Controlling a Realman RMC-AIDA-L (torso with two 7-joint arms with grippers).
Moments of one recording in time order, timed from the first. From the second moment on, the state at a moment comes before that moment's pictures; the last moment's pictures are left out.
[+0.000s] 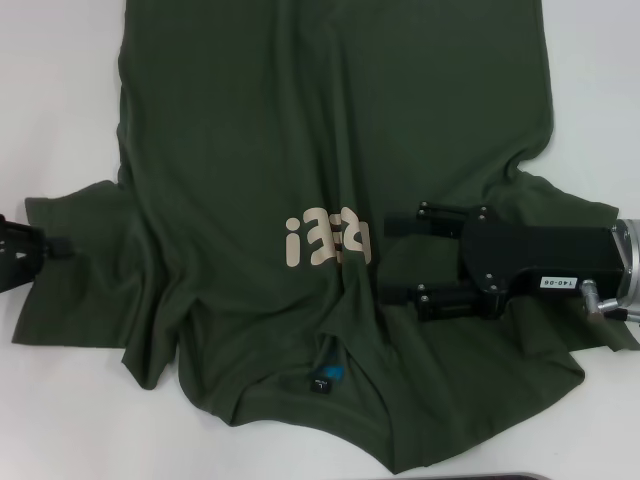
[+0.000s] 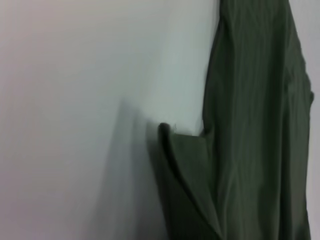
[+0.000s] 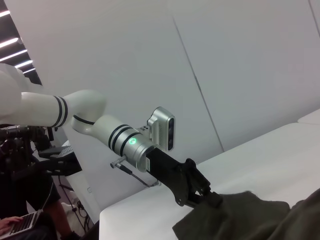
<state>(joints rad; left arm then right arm) -0.39 -1.95 -2.63 -0.67 -0.86 1.58 -2.59 0.45 2.09 -0.78 -0.45 -1.91 -1.75 1.21</state>
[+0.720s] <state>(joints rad) -0.38 -1.91 -2.65 -0.68 -0.85 1.64 -2.58 0.45 2.08 -0.77 -0.46 -1.91 -1.75 1.24</state>
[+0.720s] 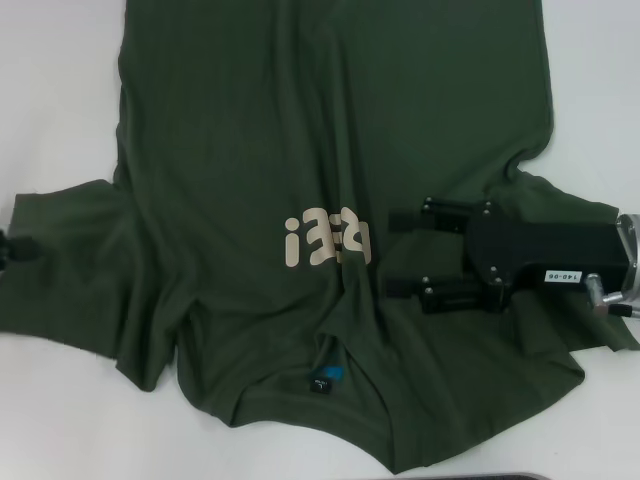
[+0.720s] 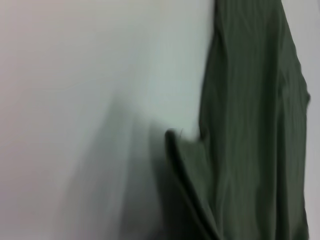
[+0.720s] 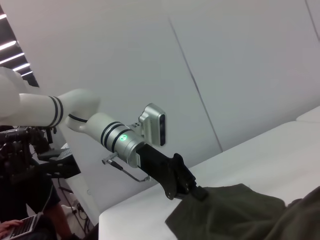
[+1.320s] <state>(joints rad) -0.38 -1.83 -2.70 -0.70 -0.85 1.60 -2.62 0.45 2.08 -0.77 -0.46 -1.91 -1.74 1.25</state>
